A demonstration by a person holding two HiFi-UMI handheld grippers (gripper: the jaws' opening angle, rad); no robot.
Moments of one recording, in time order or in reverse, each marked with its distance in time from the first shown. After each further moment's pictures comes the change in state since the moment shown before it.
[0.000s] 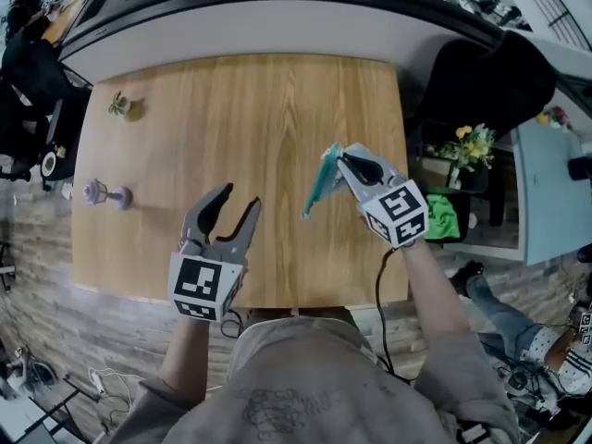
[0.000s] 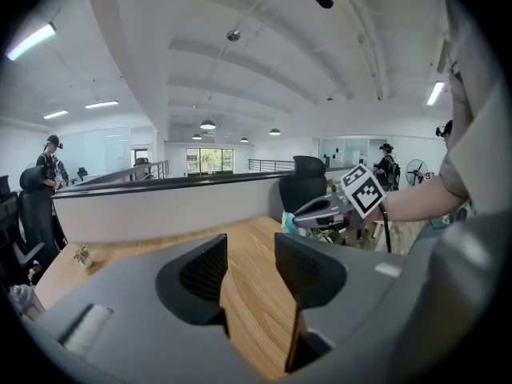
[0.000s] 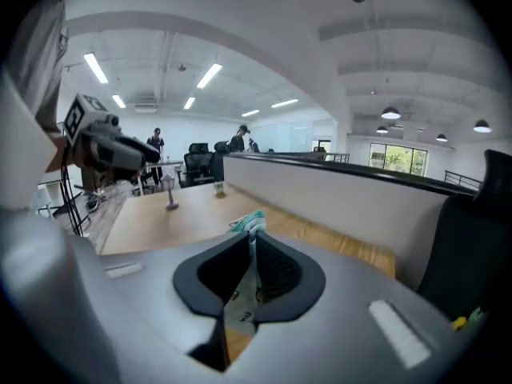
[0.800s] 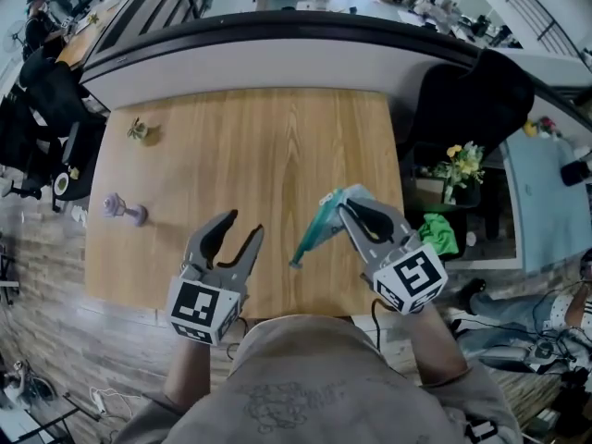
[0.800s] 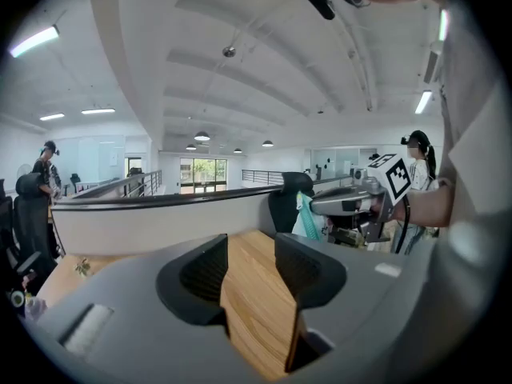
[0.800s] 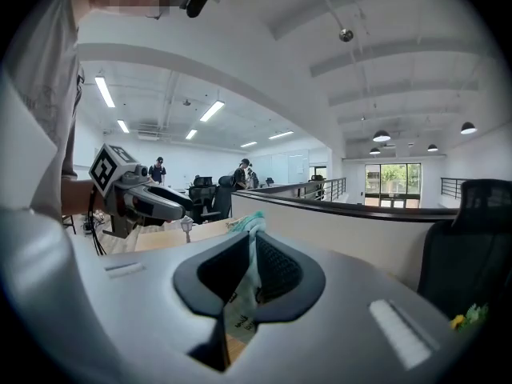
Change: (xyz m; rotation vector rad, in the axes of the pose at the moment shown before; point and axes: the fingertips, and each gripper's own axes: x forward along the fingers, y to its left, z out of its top) left arm -0.062 -0.024 0.041 0.020 -0.089 -0.046; right arm -0.114 0.084 0.092 0.027 -0.239 -0.022
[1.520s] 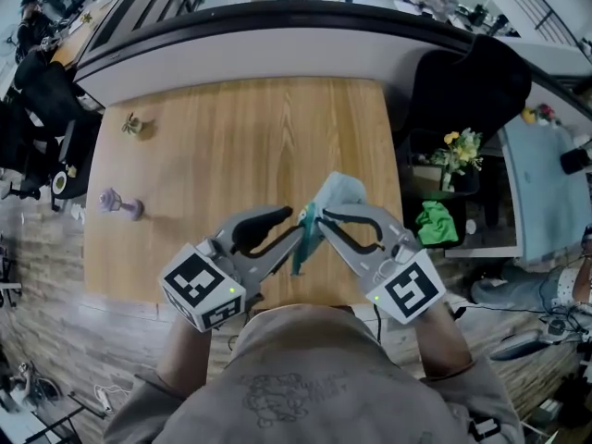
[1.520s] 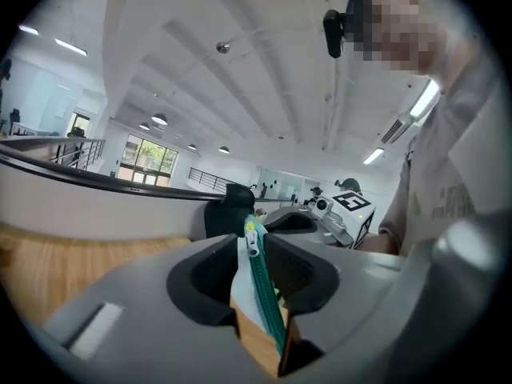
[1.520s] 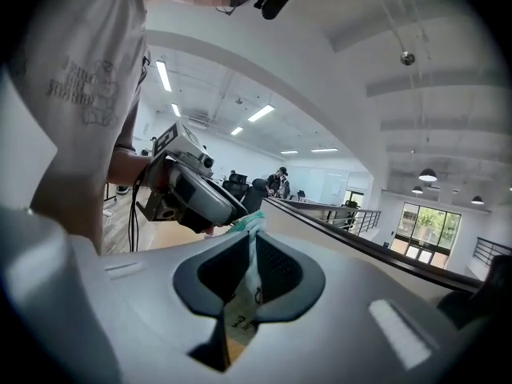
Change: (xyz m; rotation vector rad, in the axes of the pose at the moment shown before) left arm 0.019 -0.088 0.041 -0.171 -0.056 -0.473; right arm -0.018 0.057 0.021 -0.263 -0.020 0.188
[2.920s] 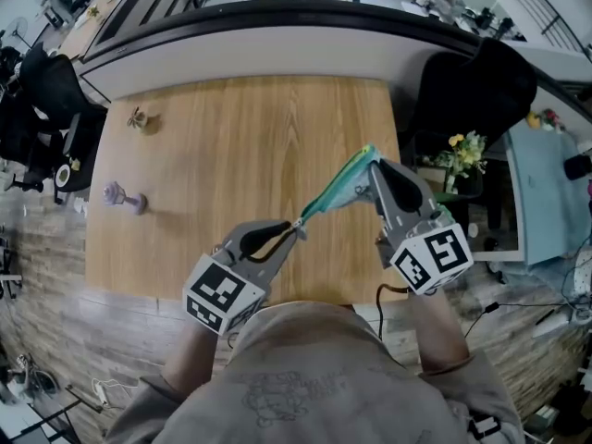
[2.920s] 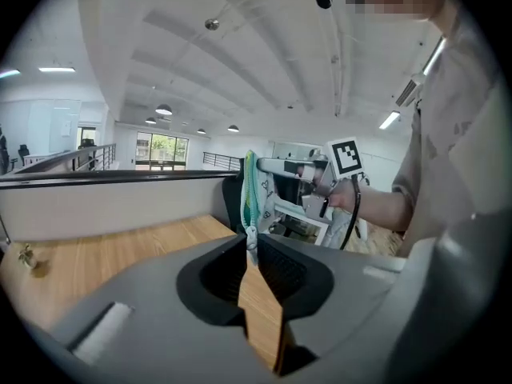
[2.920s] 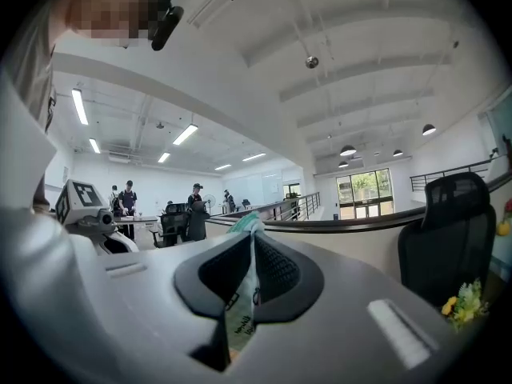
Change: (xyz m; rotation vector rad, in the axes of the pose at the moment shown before) left arm -0.008 0.013 -0.060 0.091 0.194 0.144; right arm -0.032 -0.108 -0.010 0.370 -0.143 -0.391
